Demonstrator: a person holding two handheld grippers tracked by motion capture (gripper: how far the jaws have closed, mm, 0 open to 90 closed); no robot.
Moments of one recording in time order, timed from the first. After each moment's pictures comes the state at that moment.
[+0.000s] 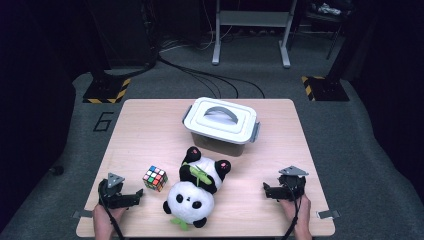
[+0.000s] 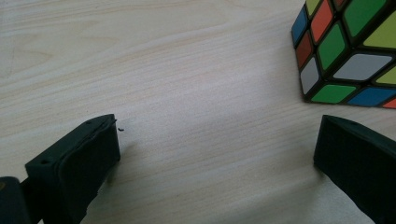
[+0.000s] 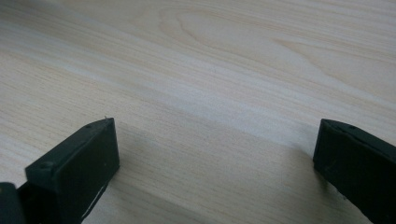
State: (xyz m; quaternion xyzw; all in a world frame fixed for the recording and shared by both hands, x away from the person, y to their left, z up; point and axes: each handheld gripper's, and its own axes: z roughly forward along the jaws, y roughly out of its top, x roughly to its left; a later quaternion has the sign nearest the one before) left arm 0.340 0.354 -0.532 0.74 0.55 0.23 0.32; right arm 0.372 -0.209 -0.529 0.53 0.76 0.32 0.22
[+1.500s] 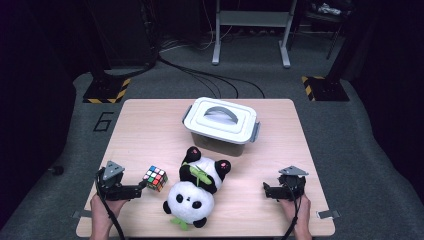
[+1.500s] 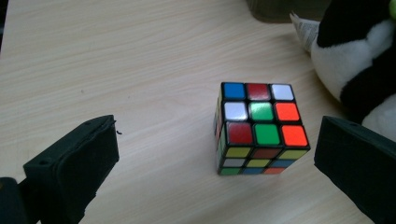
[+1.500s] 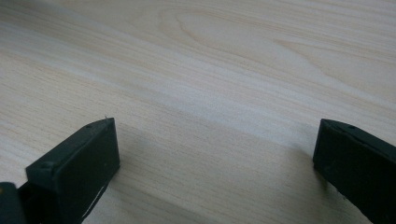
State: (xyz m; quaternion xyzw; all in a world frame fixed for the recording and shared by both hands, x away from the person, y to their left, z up) left arm 0.336 0.328 -0.455 0.75 0.49 0.24 0.38; right arm 0.373 -0.209 -0.529 0.53 0.76 0.32 0.22
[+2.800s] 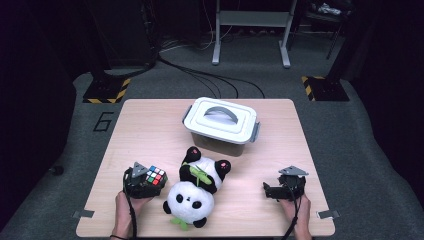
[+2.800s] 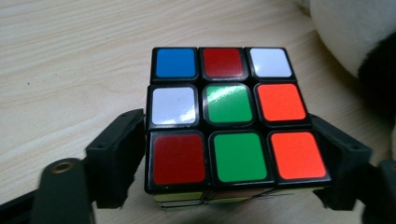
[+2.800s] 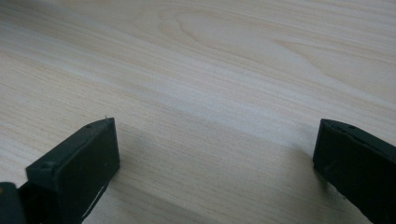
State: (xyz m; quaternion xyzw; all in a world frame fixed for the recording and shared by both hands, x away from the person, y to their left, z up) left arm 0.366 0.288 -0.514 0.78 0.47 0.19 0.36; right arm 0.373 -0.209 -0.529 0.53 0.76 0.32 0.22
